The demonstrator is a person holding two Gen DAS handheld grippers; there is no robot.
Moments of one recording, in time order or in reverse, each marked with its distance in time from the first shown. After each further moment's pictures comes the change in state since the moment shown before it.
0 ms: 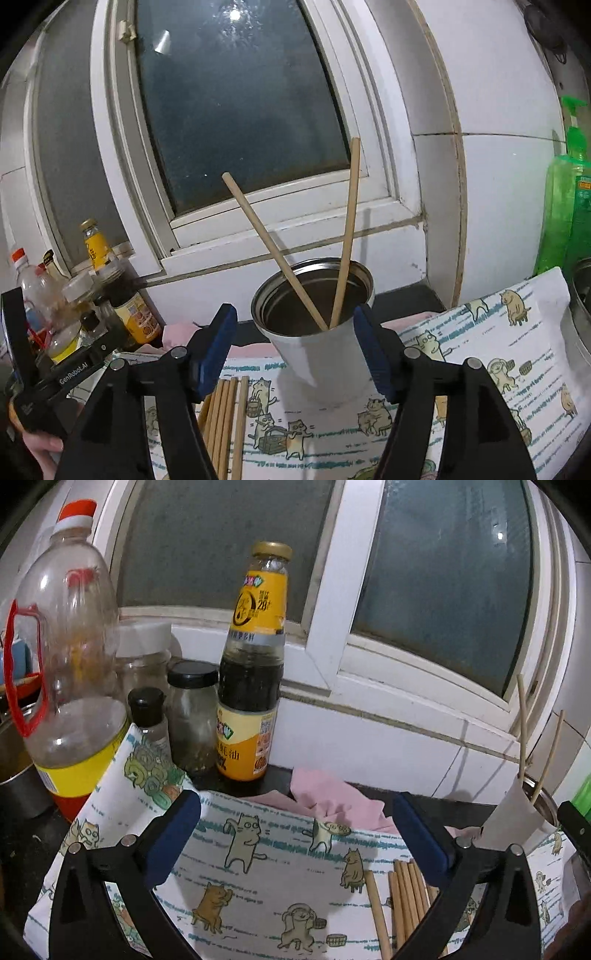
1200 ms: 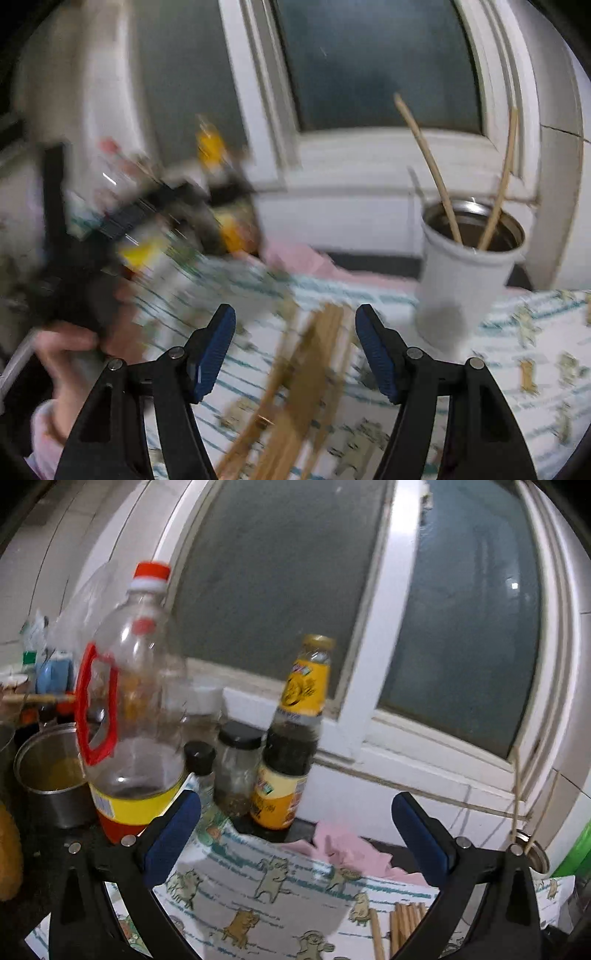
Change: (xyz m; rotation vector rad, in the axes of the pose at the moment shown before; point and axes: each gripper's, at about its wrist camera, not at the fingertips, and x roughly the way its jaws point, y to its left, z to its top) left arm -0.047 0.019 0.016 -0.100 -0.196 0.081; right arm 0.012 0.094 -0.051 -0.294 0.309 0.205
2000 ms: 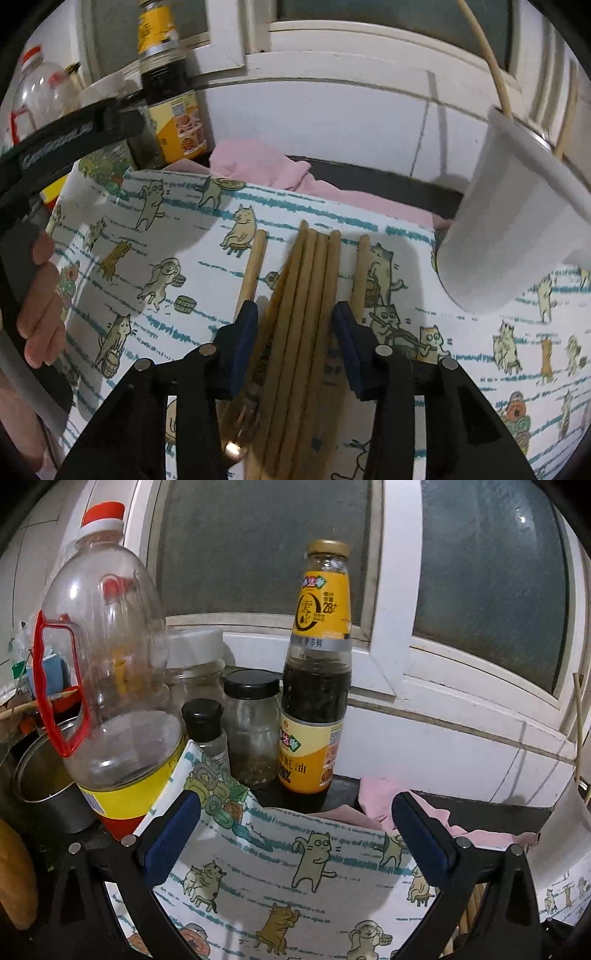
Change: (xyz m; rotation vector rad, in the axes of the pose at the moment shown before) left arm 0.056 -0.004 -0.023 0.148 0.181 0.107; right arm 0.079 -0.006 -0.017 0.041 0.253 -0.087
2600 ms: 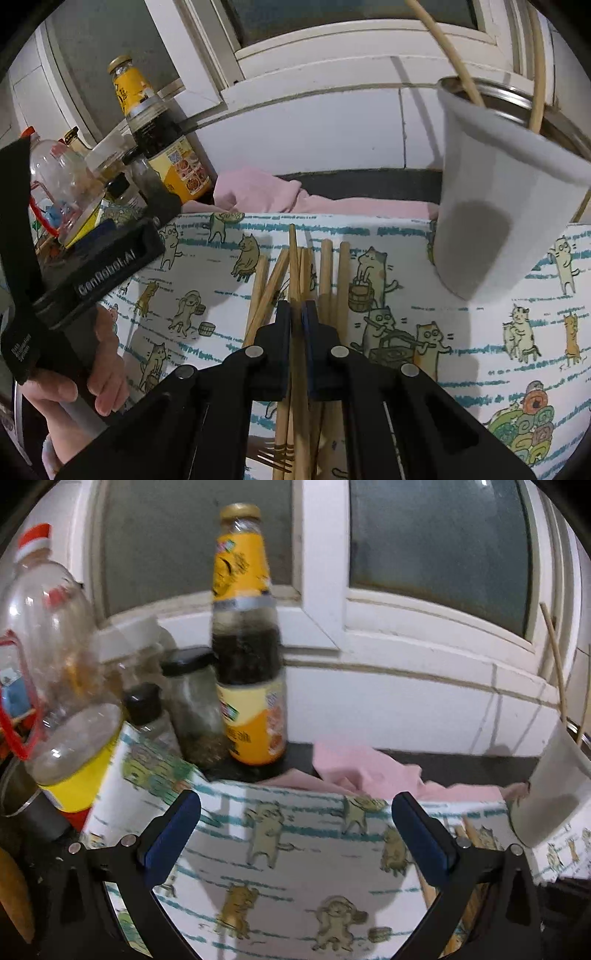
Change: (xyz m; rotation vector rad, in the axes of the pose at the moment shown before) left arm 0.011 -0.036 -0.017 0.144 0.106 -0.089; right arm -0.013 -0.025 0.012 0.140 -0.047 0.142
